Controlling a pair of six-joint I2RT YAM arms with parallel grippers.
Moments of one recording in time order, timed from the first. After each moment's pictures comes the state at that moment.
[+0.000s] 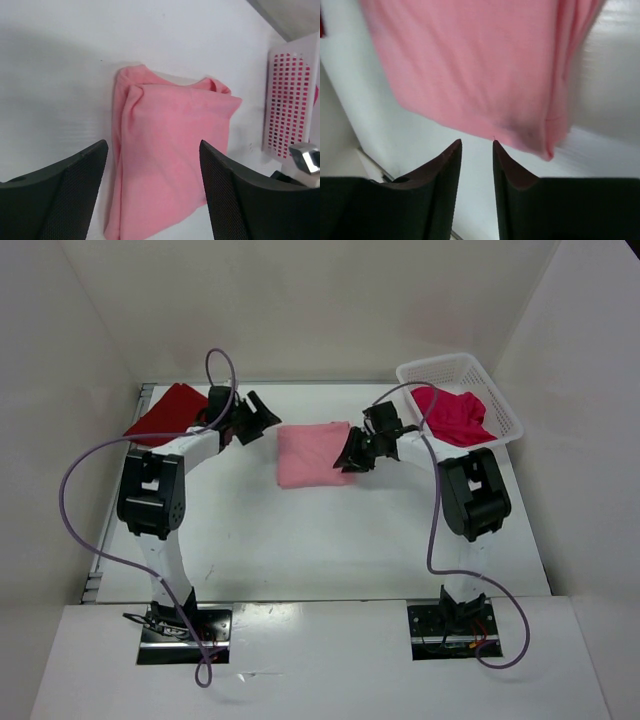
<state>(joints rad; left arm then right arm) -0.14 2.00 1.37 0.02 0.29 -0.78 0.35 1.96 1.29 -0.28 -0.43 0.66</state>
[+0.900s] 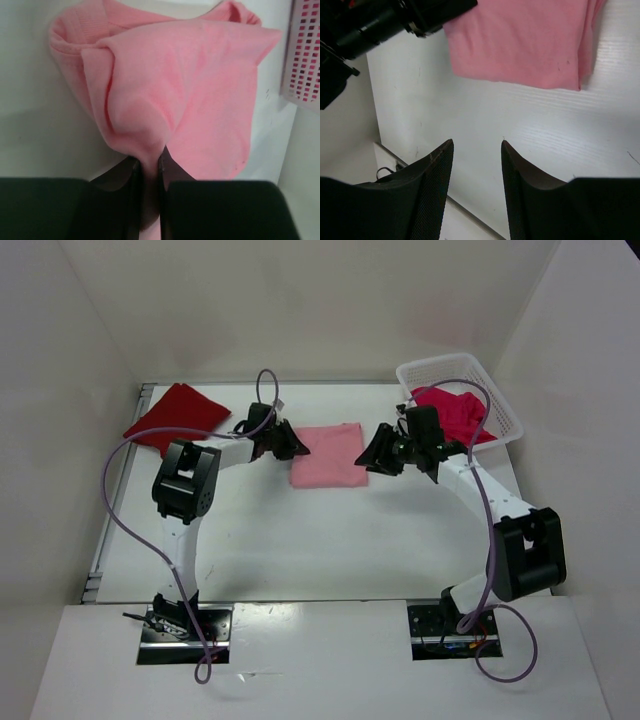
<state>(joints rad) -0.29 2.20 1.42 0.08 0.44 -0.74 0.27 1.47 1.07 -0.34 -0.42 0.65</state>
